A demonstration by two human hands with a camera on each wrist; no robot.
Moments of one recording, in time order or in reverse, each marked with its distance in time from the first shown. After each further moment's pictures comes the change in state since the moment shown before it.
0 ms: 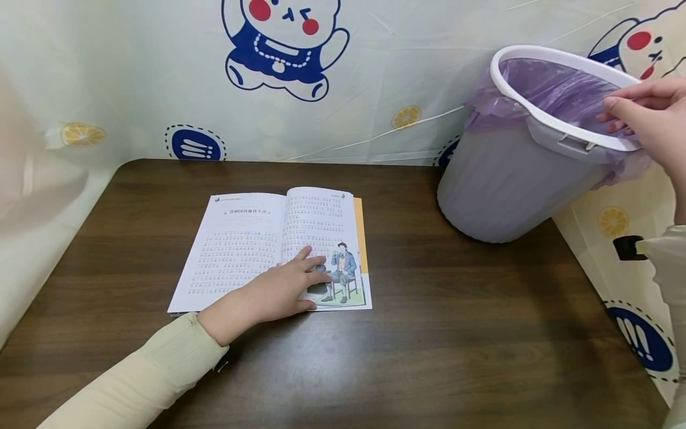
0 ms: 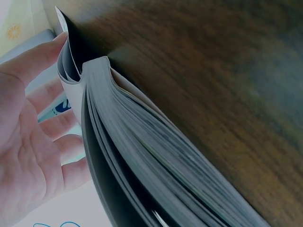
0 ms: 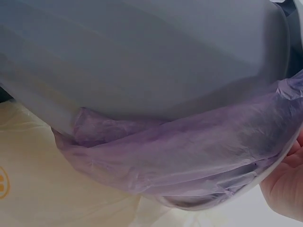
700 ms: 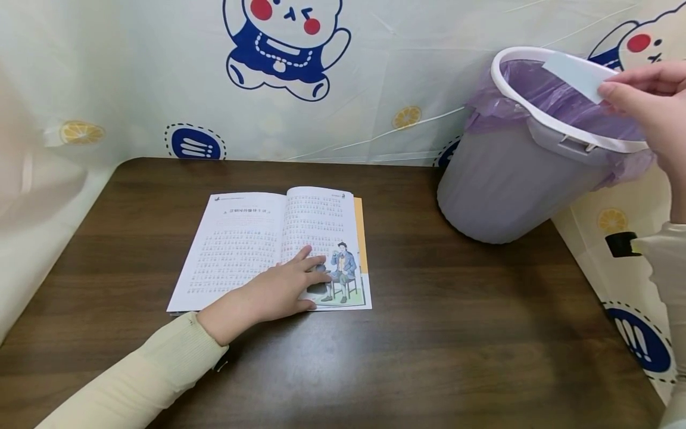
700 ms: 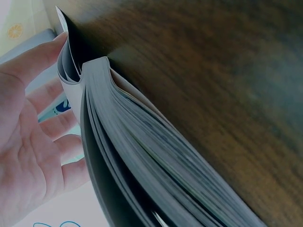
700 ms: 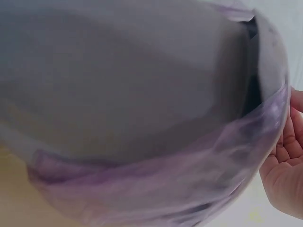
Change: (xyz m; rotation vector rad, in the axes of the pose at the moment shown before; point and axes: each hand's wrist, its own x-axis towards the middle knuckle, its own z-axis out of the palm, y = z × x) left_hand 0.001 -0.002 0.001 0.004 0.002 0.008; right_hand -0.007 -0.022 0.013 0.134 0.105 -0.091
